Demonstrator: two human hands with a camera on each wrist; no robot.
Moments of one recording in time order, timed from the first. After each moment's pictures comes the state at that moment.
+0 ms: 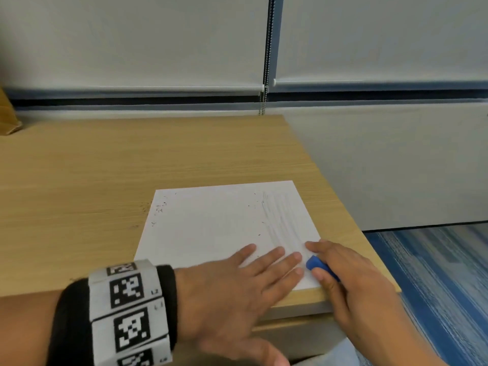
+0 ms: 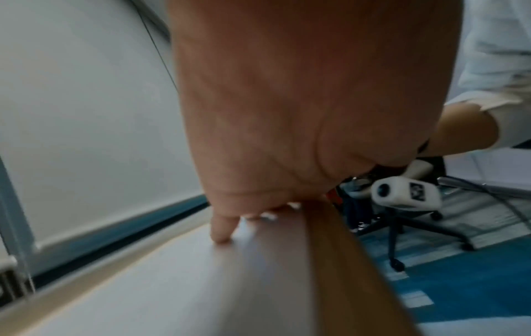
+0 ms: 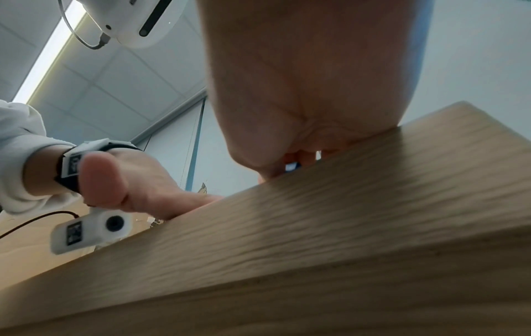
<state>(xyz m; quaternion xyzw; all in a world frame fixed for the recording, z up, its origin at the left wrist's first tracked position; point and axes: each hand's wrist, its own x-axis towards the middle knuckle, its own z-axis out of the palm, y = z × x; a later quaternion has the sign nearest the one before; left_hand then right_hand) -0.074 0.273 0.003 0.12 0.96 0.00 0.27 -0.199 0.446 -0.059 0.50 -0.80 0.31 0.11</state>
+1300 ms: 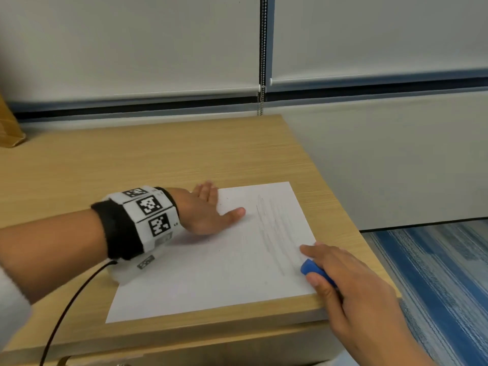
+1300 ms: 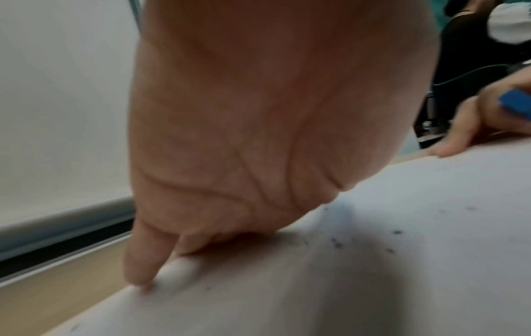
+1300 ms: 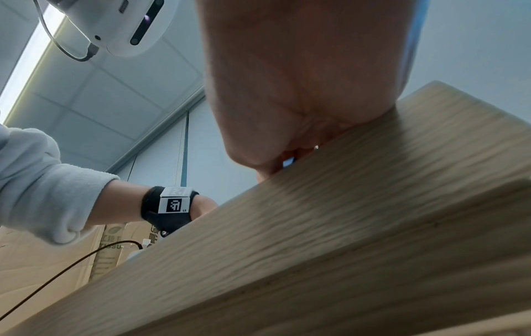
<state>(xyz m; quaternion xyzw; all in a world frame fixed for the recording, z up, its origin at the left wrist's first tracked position) -0.138 0.192 0.017 -0.29 0.90 0.01 0.32 -0.205 0.447 -0.068 0.50 -0.78 0.35 0.13</state>
